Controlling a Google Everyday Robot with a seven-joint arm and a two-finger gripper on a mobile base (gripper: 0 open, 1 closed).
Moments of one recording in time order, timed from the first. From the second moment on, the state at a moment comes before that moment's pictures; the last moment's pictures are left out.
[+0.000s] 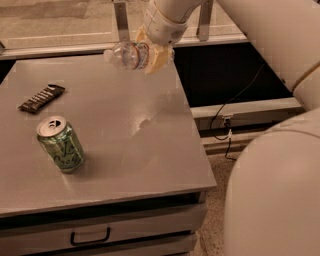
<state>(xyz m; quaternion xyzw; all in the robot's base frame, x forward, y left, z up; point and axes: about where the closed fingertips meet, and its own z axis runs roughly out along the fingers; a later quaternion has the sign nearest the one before) 0.663 0.033 0.945 -0.87 0.42 -0.02 0.25</state>
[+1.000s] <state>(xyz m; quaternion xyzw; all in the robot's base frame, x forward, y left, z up) 0.628 0.056 0.882 -0.92 0.36 -0.03 0.17</state>
